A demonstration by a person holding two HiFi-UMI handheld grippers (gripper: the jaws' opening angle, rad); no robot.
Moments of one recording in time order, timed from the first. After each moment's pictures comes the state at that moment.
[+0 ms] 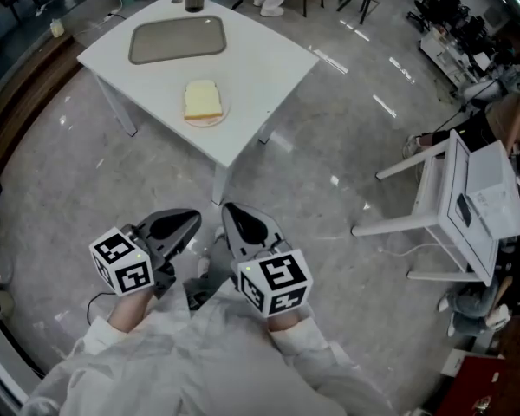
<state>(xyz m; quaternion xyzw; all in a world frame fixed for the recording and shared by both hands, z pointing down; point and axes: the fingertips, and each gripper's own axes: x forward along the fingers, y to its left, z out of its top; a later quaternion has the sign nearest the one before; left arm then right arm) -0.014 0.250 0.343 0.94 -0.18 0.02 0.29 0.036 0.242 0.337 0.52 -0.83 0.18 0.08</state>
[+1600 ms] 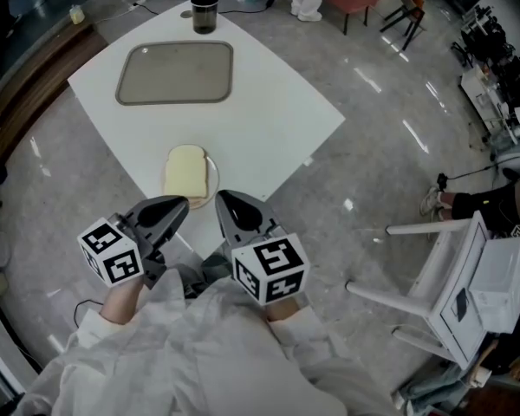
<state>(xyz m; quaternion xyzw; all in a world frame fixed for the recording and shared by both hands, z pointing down) 0.057 -0.027 0.350 0.91 -0.29 0.01 0.29 0.114 -0.041 0.346 0.43 -0.88 0.20 0.10</state>
